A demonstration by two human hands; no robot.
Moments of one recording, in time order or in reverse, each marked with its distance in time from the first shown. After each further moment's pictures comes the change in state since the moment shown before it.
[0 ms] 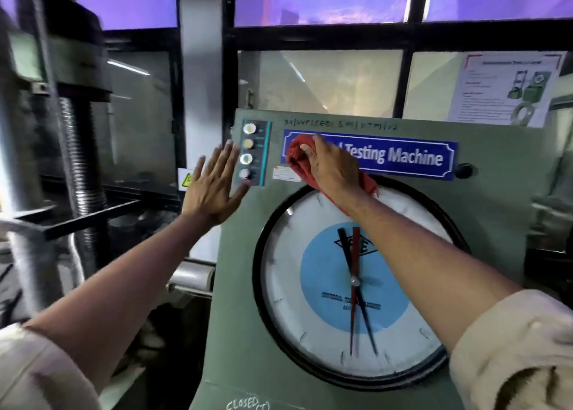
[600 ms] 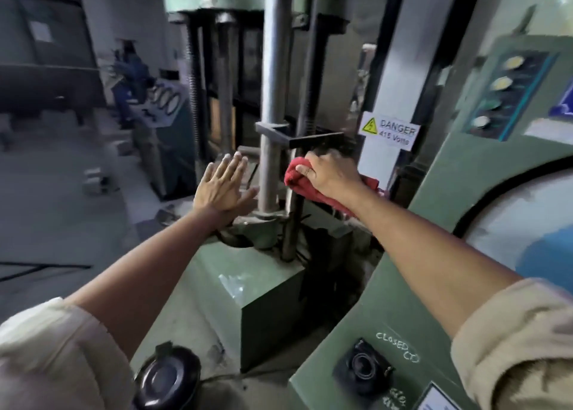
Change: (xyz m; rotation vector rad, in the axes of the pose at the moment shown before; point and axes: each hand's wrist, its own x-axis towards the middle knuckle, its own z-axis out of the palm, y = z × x) left_hand -0.324 -0.237 -0.149 0.399 -0.362 -0.607; right_hand -0.127 -0.406 0.105 0.324 -0.449 -0.597
